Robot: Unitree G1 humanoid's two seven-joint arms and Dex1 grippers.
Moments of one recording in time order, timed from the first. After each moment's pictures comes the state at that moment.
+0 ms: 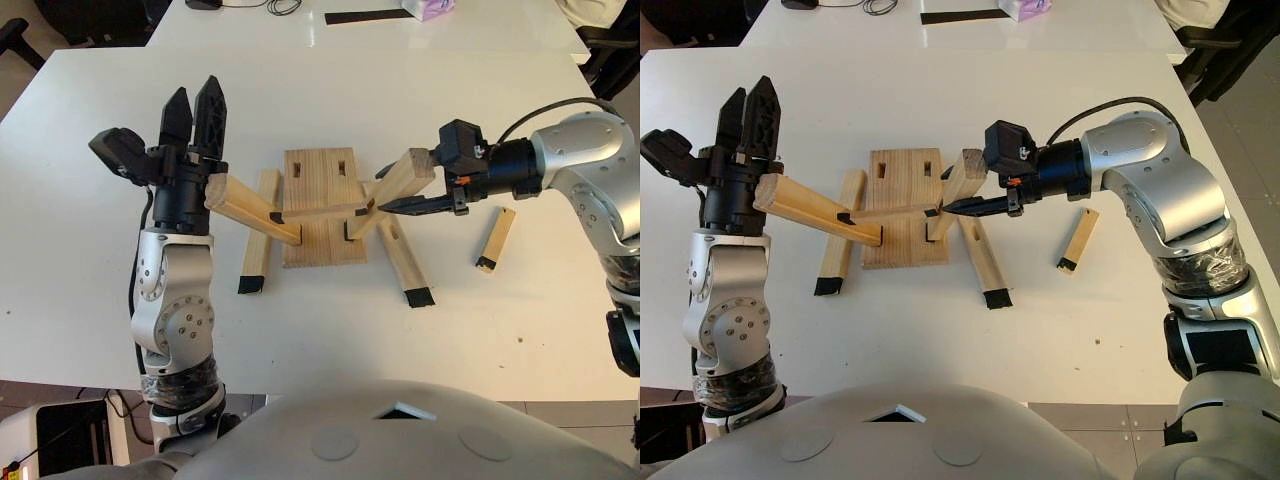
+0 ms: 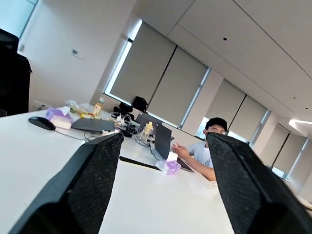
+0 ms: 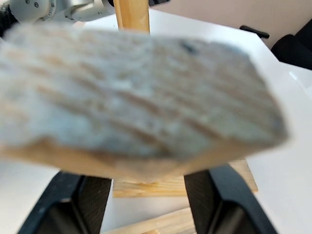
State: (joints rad) left arm 0.04 0.11 0.19 -0.58 -0.77 0.23 -0.12; right arm -0.52 -0.78 0.26 -0.26 0.50 0.48 1.22
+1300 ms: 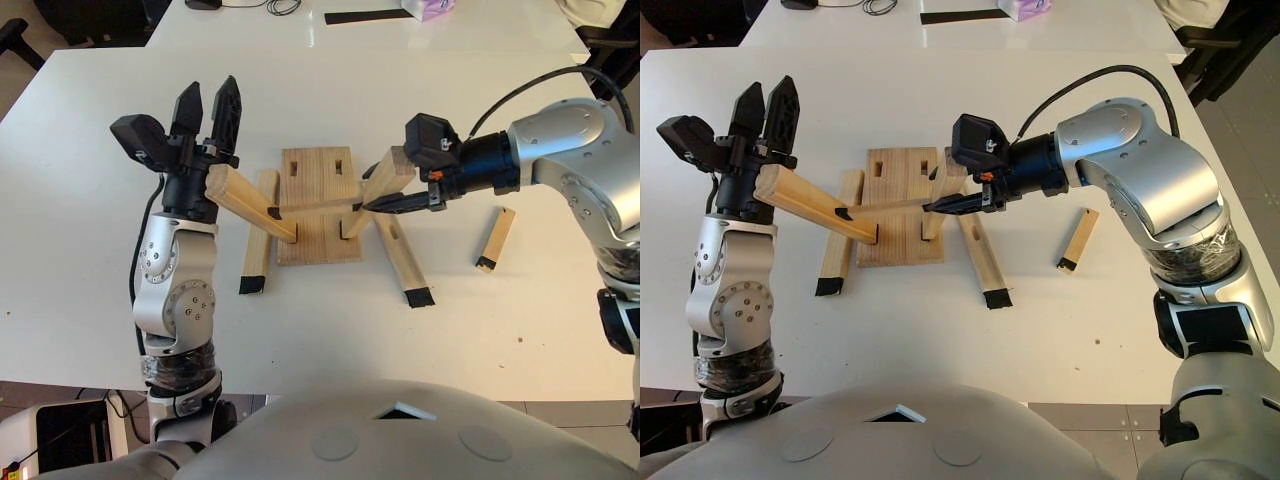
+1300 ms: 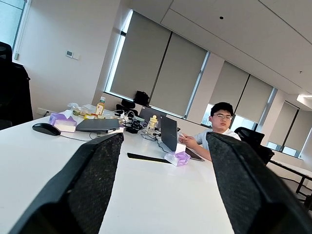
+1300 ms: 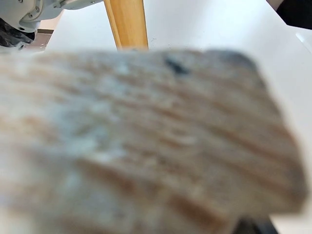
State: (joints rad) left arm -0.03 0.14 0.16 -0.49 -0.65 0.22 -0.15; right arm -0.69 -0.72 0.32 -0.42 0.49 0.96 1.08
